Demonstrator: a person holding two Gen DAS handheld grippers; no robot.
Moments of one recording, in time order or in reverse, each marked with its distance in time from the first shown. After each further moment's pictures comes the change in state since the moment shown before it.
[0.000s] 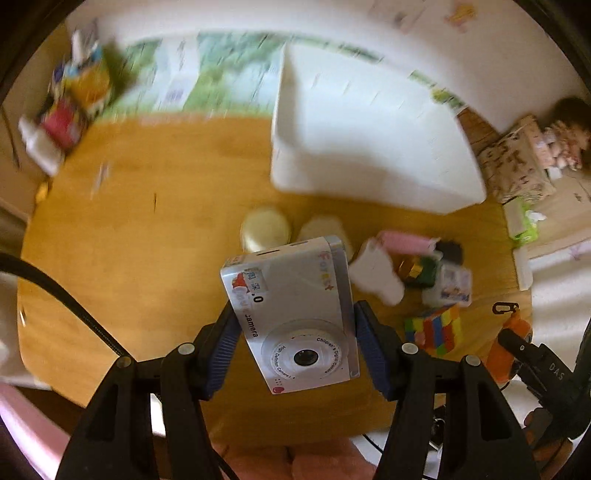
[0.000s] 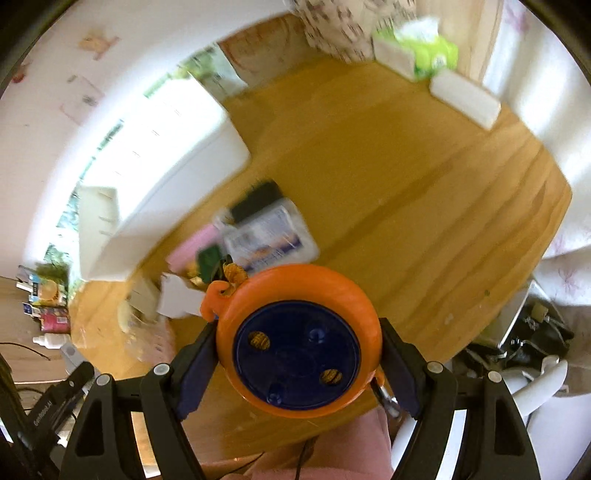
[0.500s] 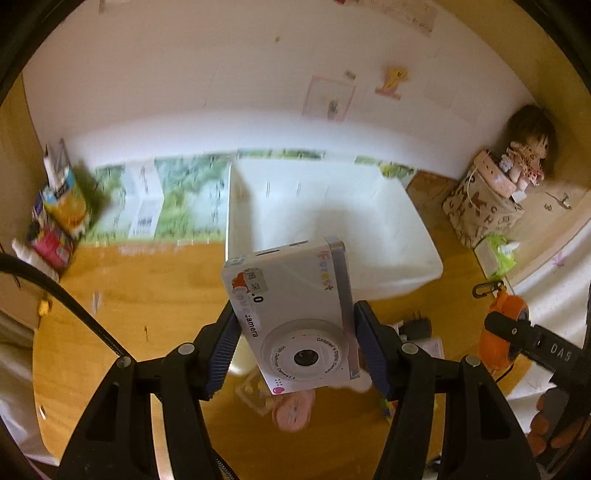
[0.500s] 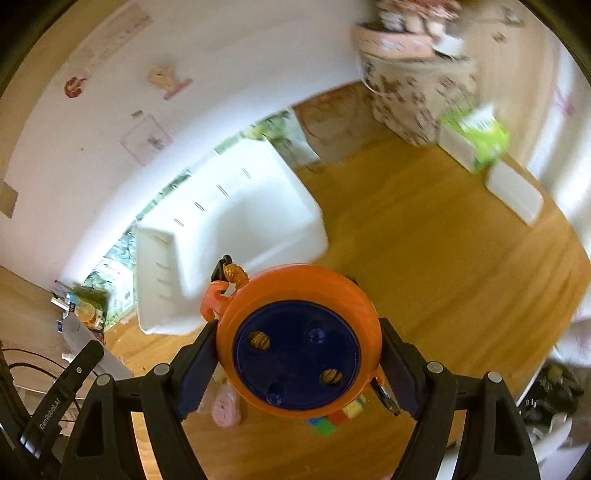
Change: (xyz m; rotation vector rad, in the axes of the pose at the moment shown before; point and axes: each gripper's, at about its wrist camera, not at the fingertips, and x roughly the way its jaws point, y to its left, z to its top) left arm -0.035 -0.056 0.055 0.153 -0.286 -0.023; right arm -0.025 0.066 0.053 -0.121 -0.157 0.121
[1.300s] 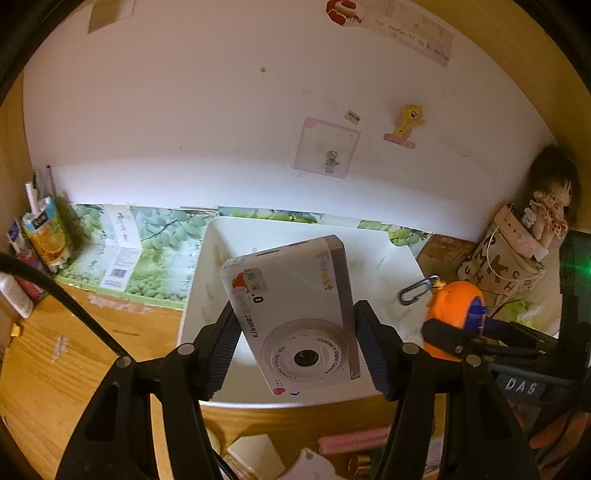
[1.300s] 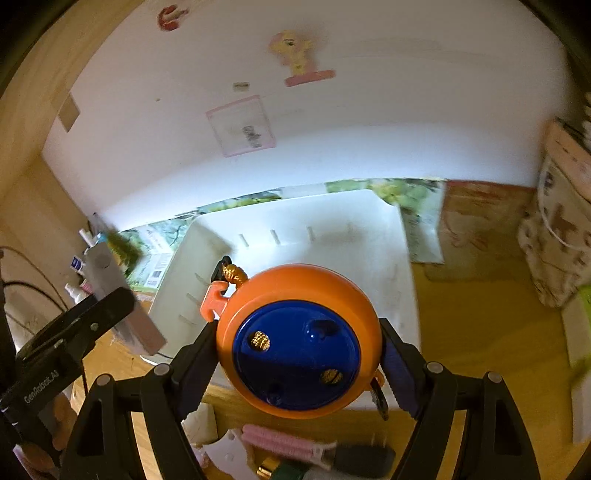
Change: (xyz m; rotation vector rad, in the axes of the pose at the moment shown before) left arm 0.067 -0.030 0.039 -0.080 -0.220 0.024; right arm 0.089 0.056 0.071 -0.497 -0.087 0.263
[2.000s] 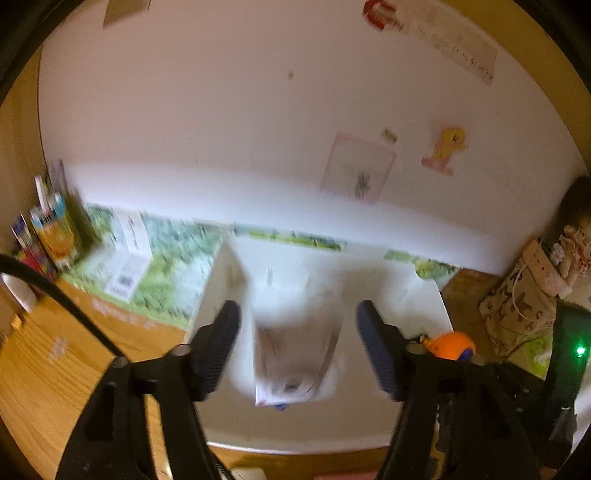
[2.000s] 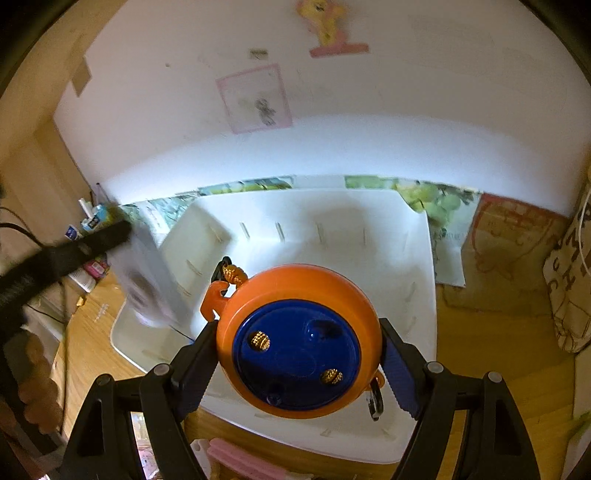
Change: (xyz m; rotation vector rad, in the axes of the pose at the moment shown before) left arm 0.018 0.000 0.020 -0.066 -0.069 0.110; right arm 0.040 -0.012 0.003 -0.081 0.048 0.003
